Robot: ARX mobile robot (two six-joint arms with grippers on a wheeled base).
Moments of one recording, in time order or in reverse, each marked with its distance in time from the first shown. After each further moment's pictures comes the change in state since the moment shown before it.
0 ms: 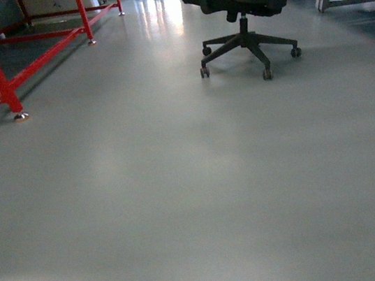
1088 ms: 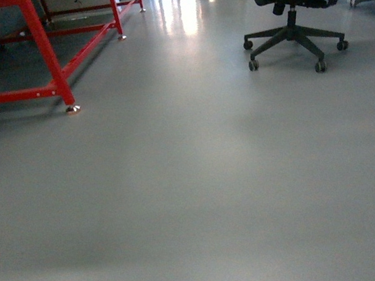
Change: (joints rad) left arm 0.000 0.000 0.000 0.003 -0.001 0.000; right arm 0.000 0.000 0.000 0.002 0.000 0.000
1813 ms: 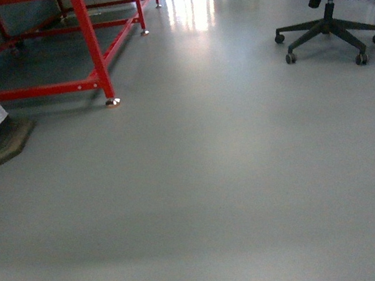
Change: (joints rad) left arm 0.000 0.000 0.000 -0.001 0.000 0.000; right arm 0.000 0.000 0.000 -0.002 0.000 0.000
